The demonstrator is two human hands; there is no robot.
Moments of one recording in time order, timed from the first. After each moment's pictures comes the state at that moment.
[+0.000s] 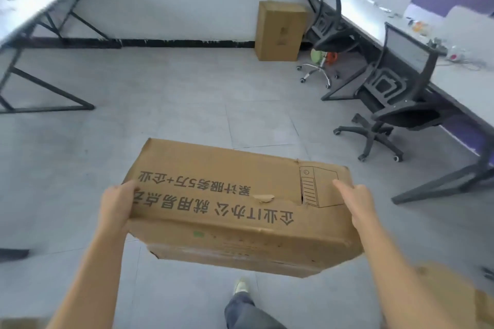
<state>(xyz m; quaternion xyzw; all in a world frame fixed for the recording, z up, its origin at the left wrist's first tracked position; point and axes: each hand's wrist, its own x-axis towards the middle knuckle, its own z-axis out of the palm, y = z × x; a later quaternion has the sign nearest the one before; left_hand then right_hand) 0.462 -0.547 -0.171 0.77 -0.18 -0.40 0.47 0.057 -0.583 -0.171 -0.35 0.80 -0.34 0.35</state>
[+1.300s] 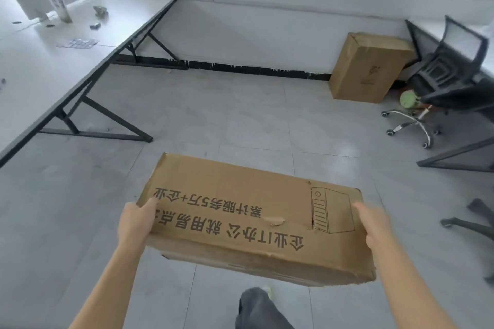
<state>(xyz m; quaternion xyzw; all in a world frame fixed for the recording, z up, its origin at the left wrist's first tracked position) 0.791 -0.967 -0.207 0.85 -0.15 -0.30 0.40 0.398 -1.082 -0.177 -0.32 0.78 -0.31 0.43</state>
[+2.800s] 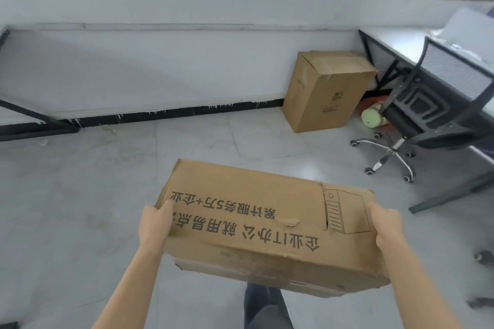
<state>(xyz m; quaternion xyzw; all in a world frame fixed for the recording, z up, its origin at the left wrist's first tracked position) 0.846 -1.897 -0.239 0.78 -0.26 -0.44 0.36 0.431 -1.881 -0.205 -0.16 0.86 -0.38 0.29</state>
